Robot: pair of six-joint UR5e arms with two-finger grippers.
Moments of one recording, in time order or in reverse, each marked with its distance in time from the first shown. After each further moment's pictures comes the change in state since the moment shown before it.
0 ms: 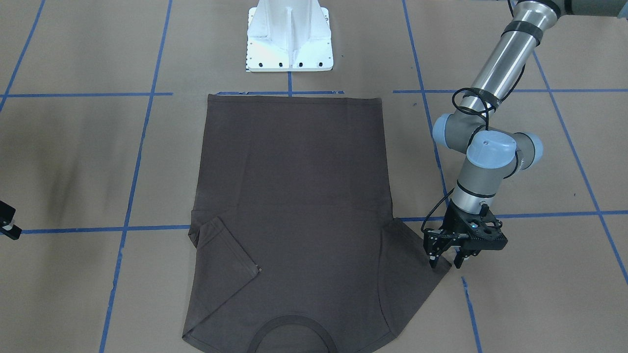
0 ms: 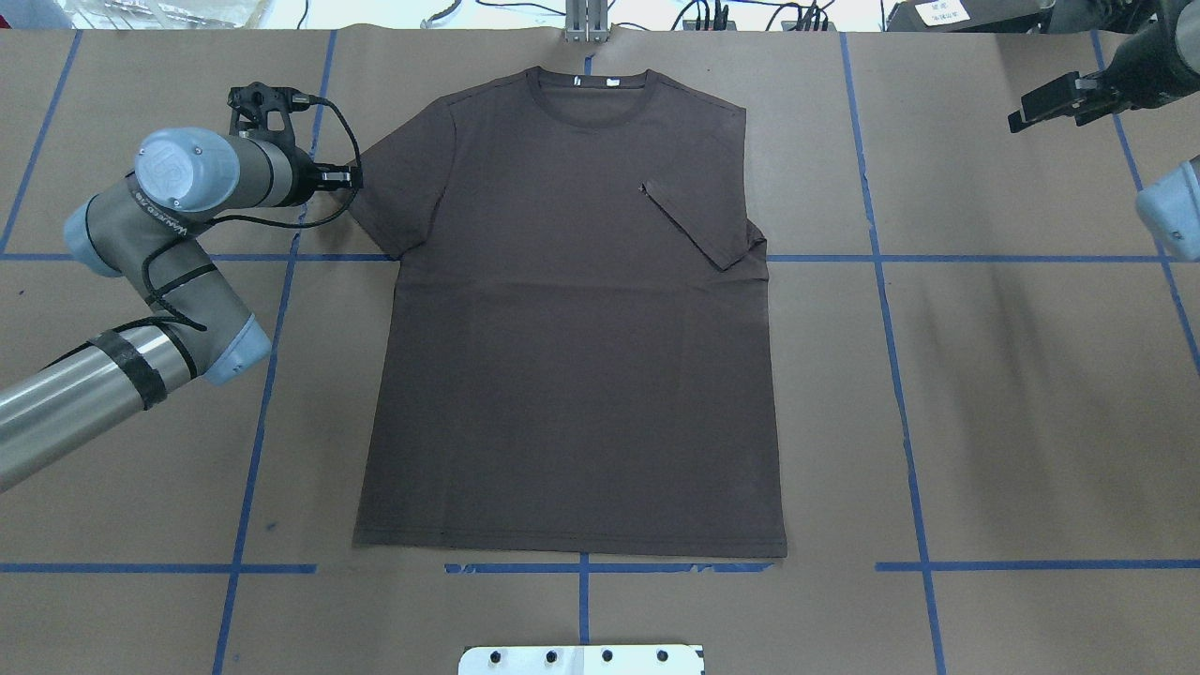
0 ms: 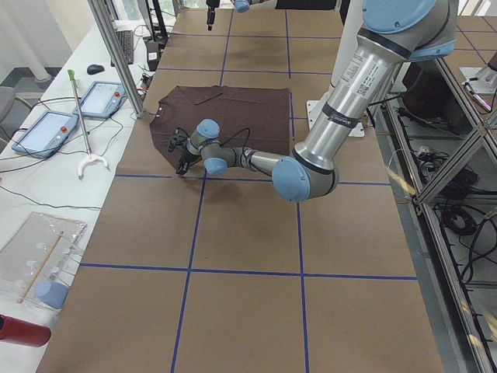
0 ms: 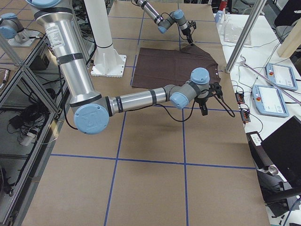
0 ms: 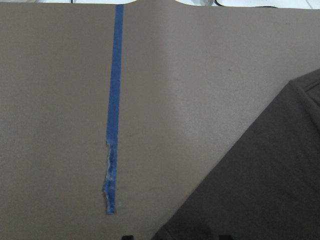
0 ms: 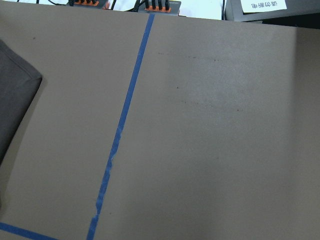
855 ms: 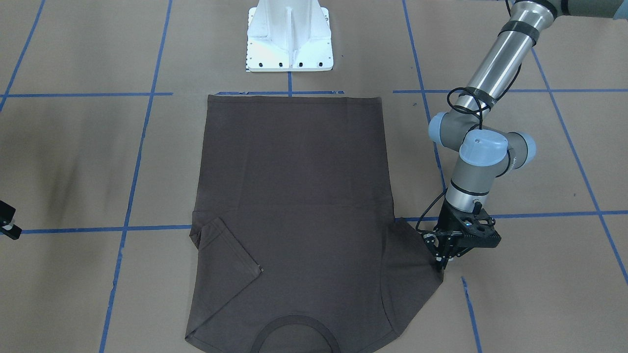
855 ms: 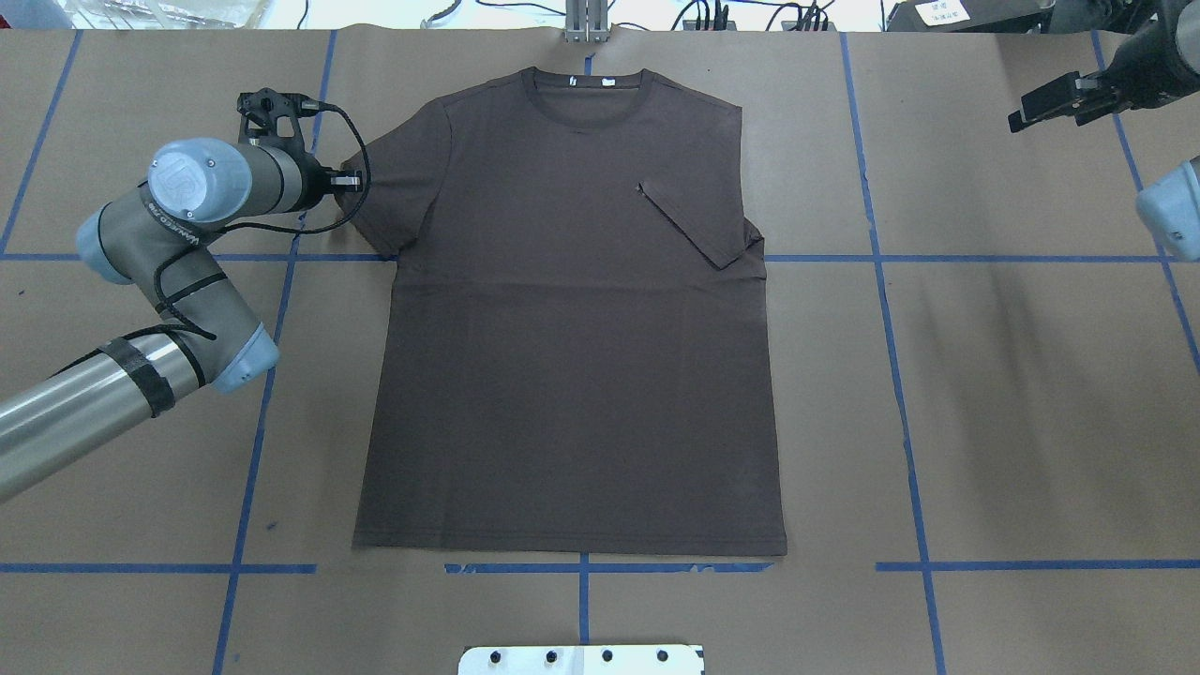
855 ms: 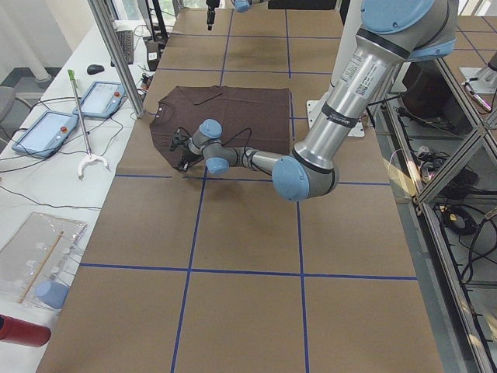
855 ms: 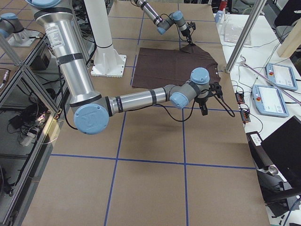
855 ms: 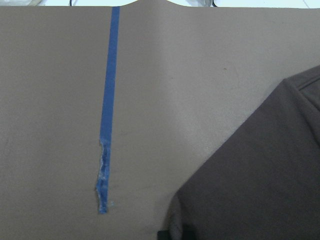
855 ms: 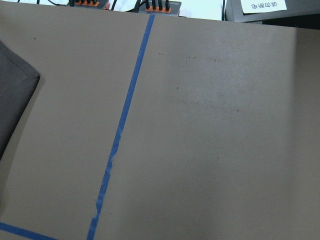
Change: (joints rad) left arm 0.021 -0.006 -0.009 -0.005 0.040 -0.002; right arm 0.000 -0.001 0.001 0.001 -0.001 0.000
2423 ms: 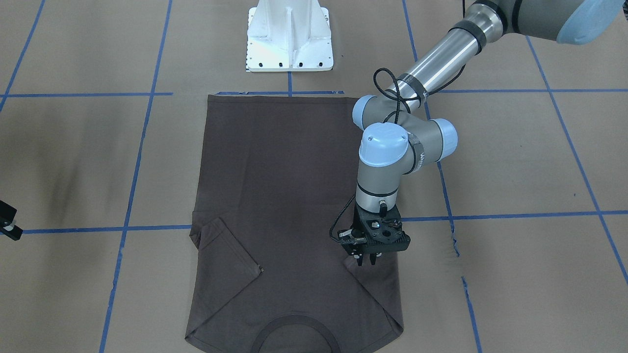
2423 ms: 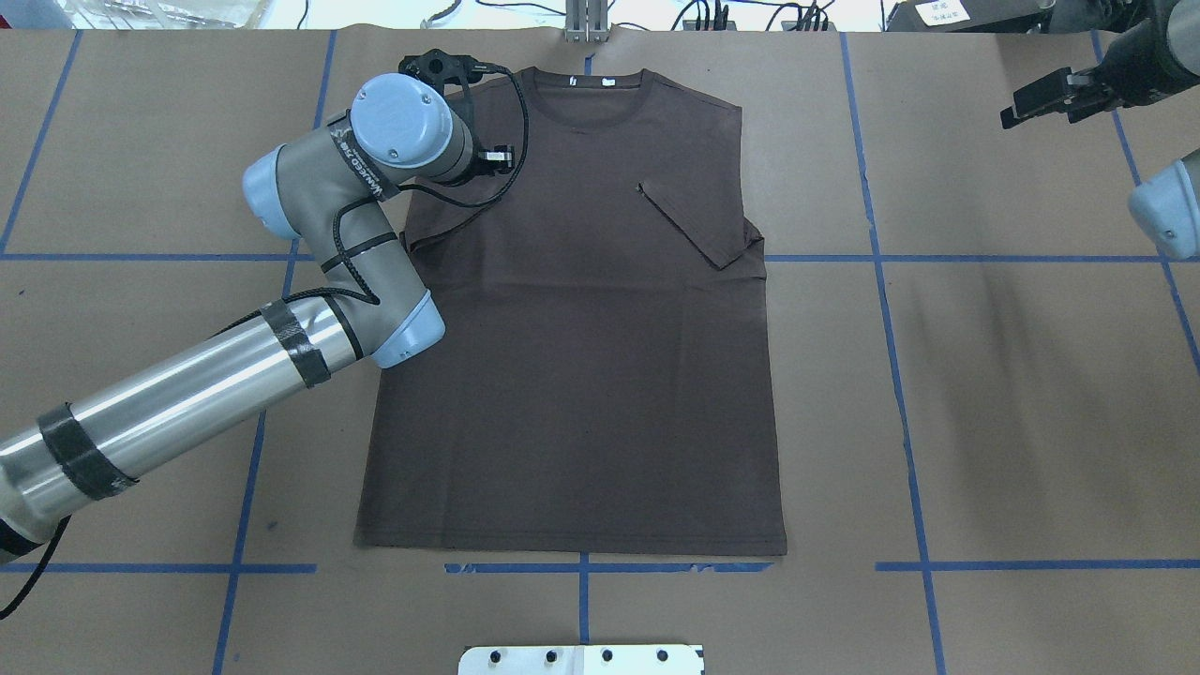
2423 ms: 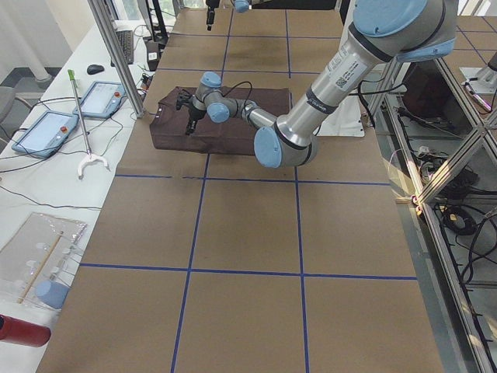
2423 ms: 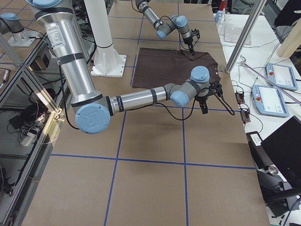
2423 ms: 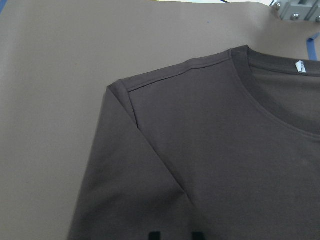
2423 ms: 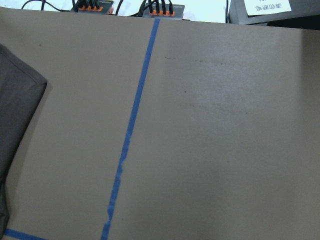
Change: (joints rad) left arm 0.080 -0.266 -0.066 0.420 -0.008 -0.063; right arm -0.022 0.012 0.017 0.001 -0.012 0.062
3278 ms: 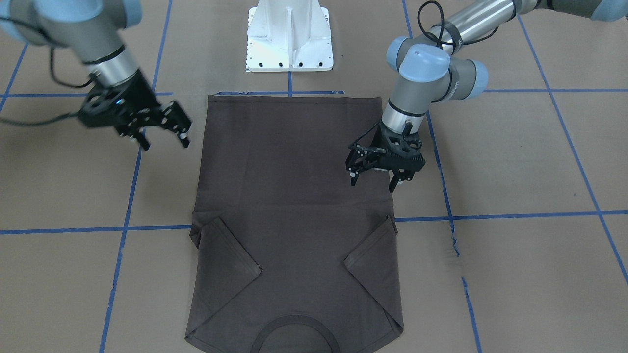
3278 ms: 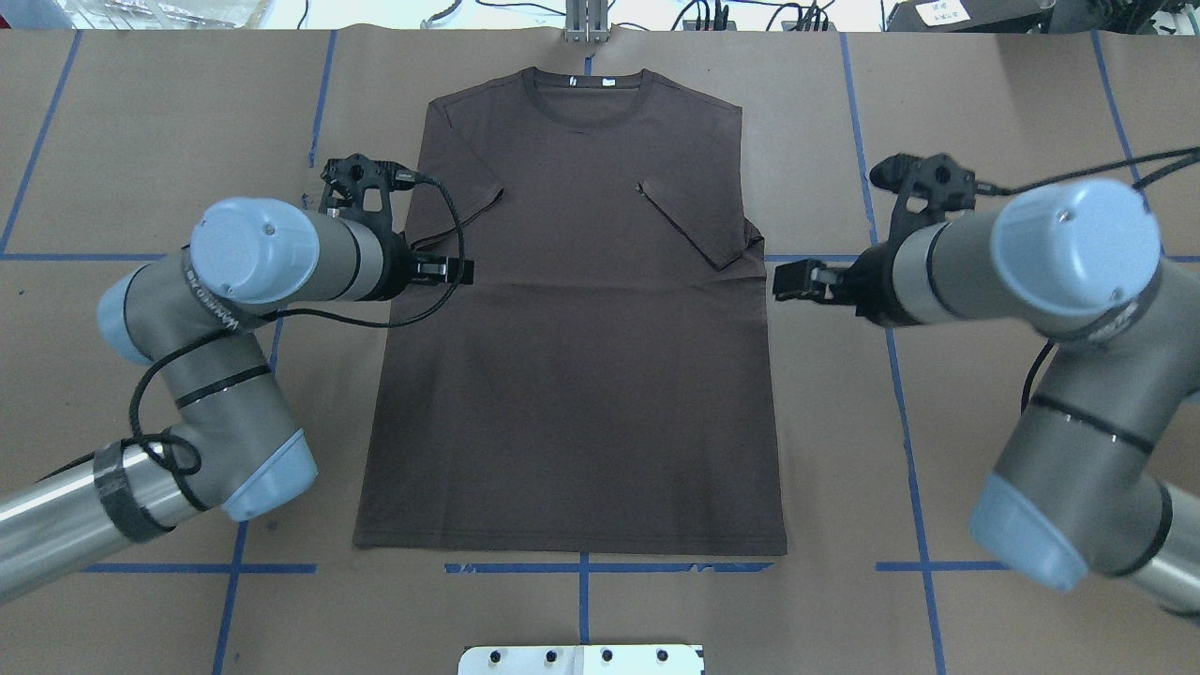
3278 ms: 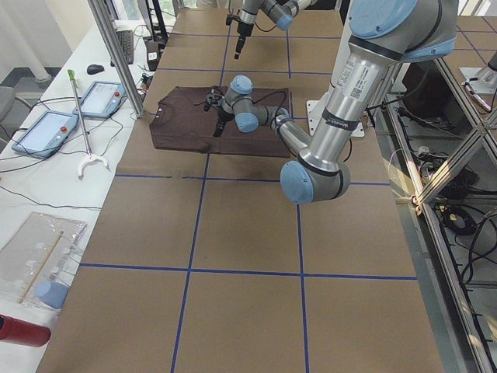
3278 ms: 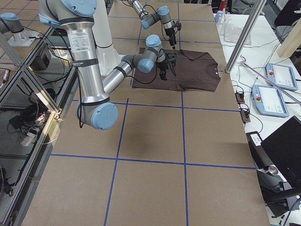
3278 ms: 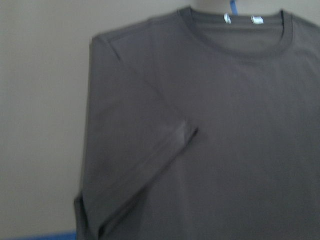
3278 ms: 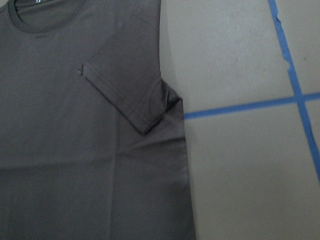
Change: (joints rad) left arm 0.132 0.410 -0.526 -0.005 -0.052 -0.030; right arm -0.664 -0.103 0.600 -0.288 -0.547 0.791
